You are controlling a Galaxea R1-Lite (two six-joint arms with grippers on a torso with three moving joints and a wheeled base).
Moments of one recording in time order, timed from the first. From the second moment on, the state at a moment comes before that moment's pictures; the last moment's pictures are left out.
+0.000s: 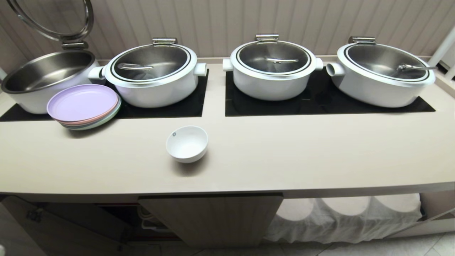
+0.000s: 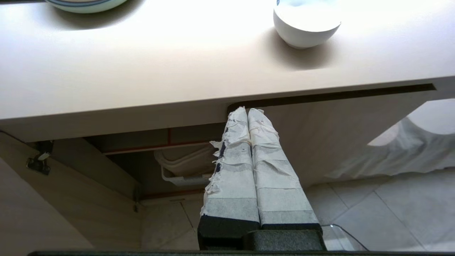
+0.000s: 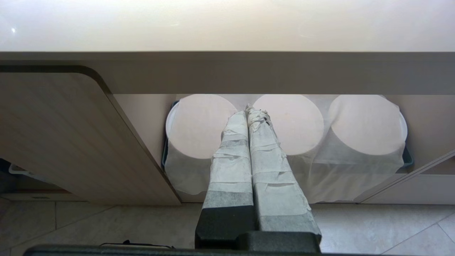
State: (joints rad) left arm 0.00 0.32 -0.41 0.20 -0.12 0.01; right arm 0.00 0.00 0.00 0.00 0.00 -0.01
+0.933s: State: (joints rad) left arm -0.17 1.30 -1.28 0.62 -0.11 -0.18; right arm 0.00 0.00 0.00 0.00 0.00 -0.01
